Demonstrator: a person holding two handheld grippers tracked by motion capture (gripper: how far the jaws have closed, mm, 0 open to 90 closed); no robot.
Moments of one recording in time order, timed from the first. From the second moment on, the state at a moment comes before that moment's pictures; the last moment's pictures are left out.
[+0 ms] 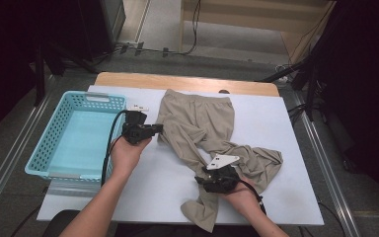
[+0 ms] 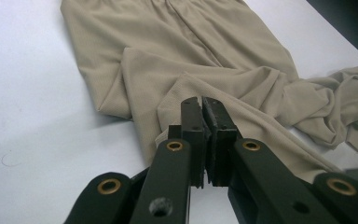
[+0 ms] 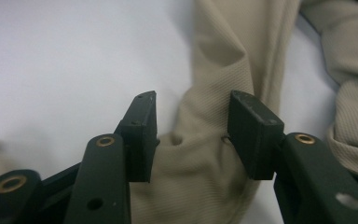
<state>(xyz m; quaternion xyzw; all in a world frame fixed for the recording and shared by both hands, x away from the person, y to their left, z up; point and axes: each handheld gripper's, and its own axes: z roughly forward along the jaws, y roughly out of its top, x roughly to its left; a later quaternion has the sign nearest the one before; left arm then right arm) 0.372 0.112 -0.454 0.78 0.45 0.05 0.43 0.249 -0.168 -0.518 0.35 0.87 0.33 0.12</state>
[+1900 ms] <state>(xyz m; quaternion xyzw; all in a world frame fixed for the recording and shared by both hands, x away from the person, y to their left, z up) 0.357 0.115 -0.445 0.80 0.42 0.03 0.43 0.214 -0.160 -0.496 0.33 0.87 0.38 -0.01</state>
